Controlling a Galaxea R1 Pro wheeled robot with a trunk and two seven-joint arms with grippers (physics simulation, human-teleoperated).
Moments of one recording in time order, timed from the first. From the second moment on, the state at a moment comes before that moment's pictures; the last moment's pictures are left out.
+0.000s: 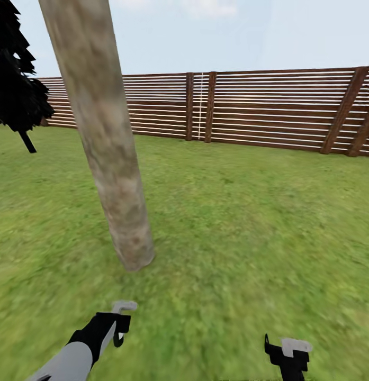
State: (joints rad) left arm -0.65 -0.05 0.44 -0.32 -0.51 0.32 -0.06; right arm -0.44 -0.05 -0.58 -0.13 0.59 -0.60 -0.25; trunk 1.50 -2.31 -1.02
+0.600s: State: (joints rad) left arm -0.76 -0.02 0.44 -0.34 -0.50 0.45 -0.06; right arm -0.44 -0.05 -0.58 -0.13 0.59 -0.60 -0.25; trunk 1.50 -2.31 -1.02
